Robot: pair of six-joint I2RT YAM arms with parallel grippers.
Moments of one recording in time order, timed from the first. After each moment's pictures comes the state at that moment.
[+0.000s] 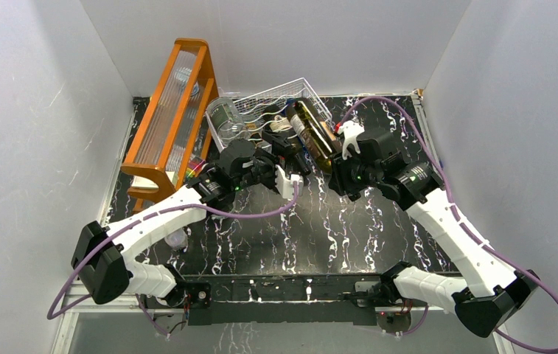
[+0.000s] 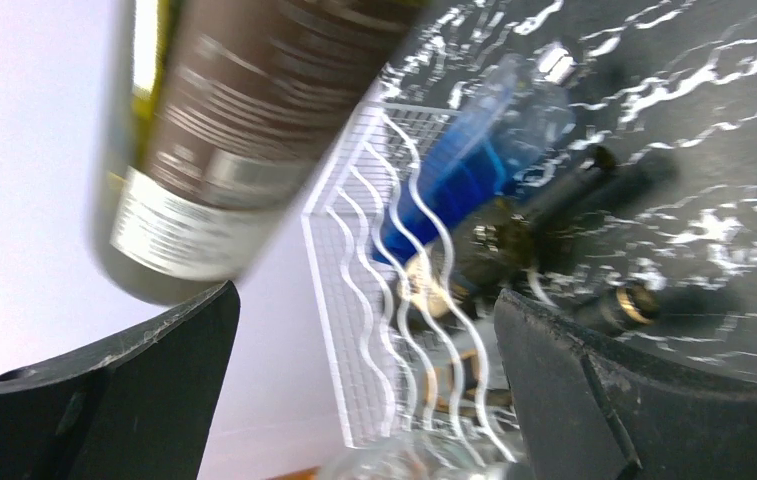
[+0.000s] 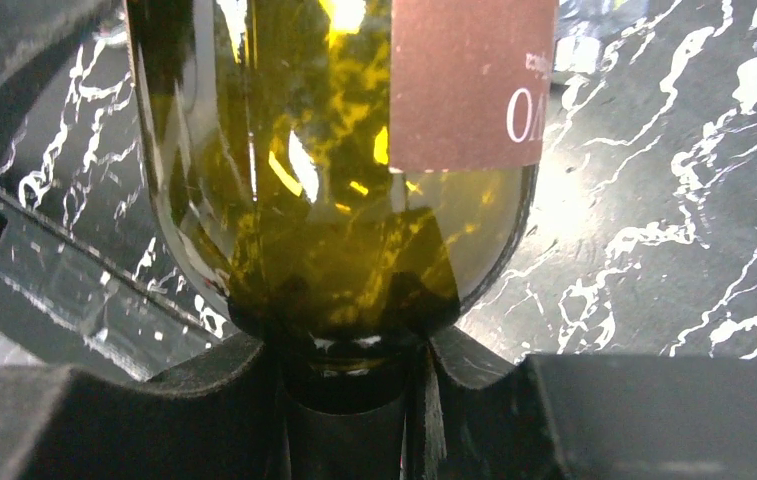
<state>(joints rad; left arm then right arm) -0.81 1.32 1.02 0.03 0.16 1.30 0.62 1.08 1.23 -0.91 -0.11 0.11</state>
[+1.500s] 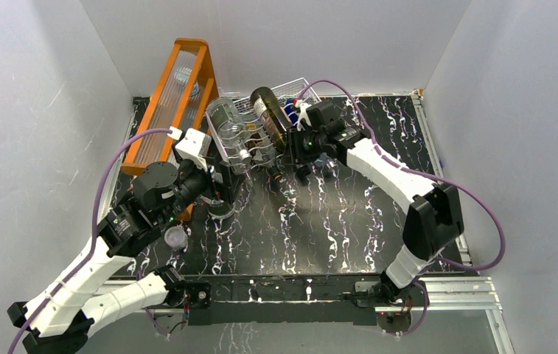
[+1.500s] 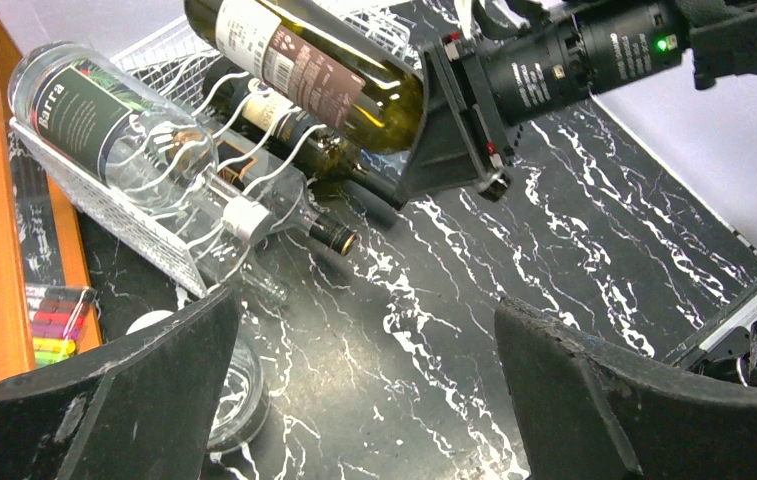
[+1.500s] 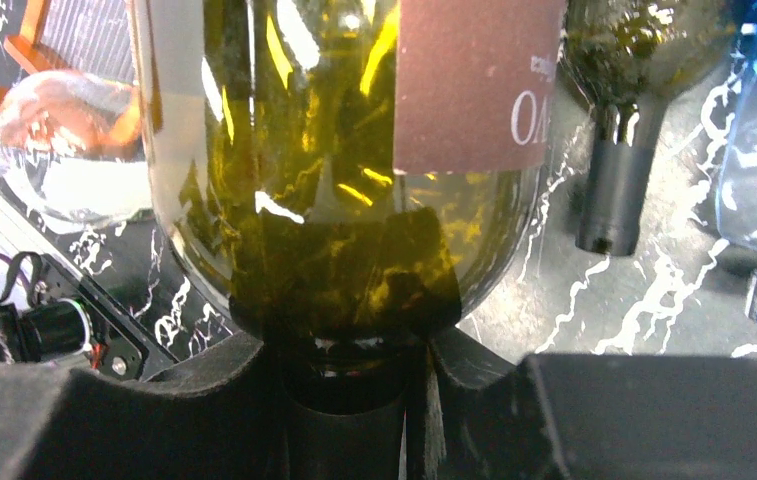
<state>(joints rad) -0.81 0.78 1.11 -0.54 -0.22 -0.20 0.61 1.64 1.42 -0.54 -0.29 0.33</state>
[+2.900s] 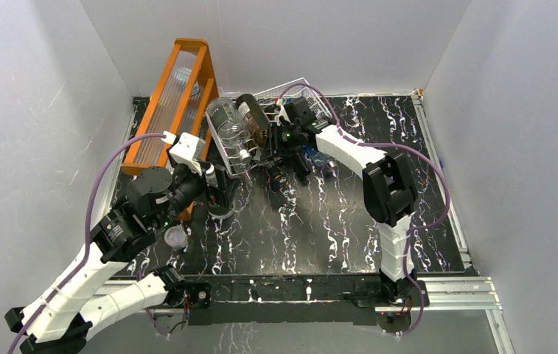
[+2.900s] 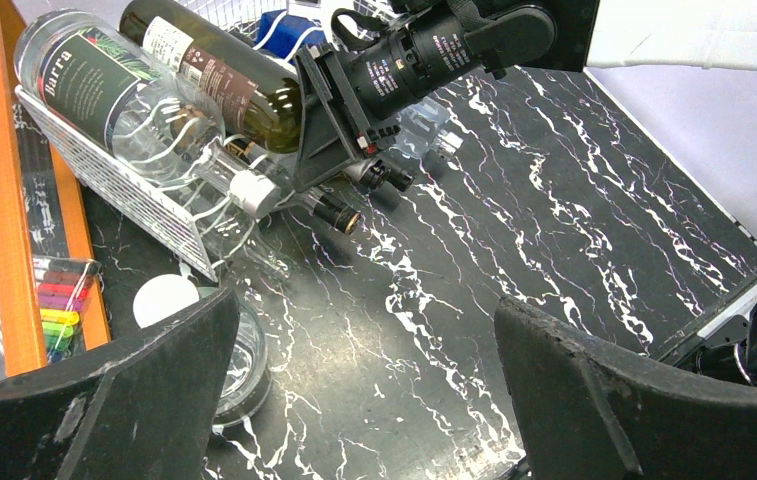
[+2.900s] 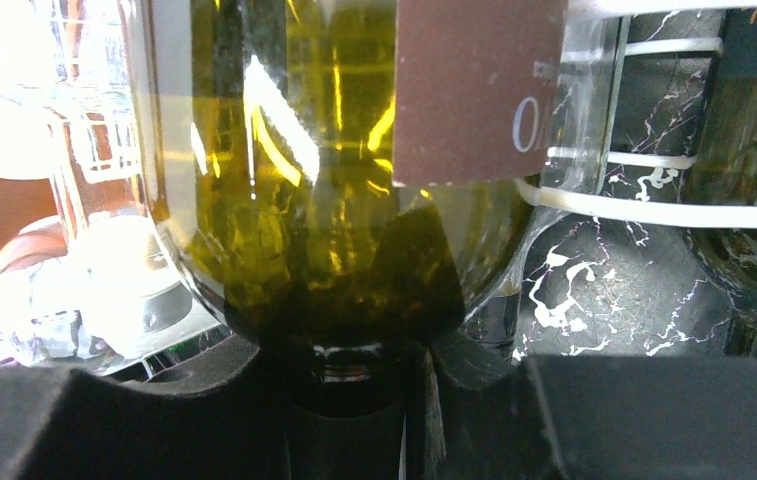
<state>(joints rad) -0.81 0.74 1.09 -0.58 -0.23 -0.22 0.61 2.05 1.70 -0.46 -0.45 0.47</state>
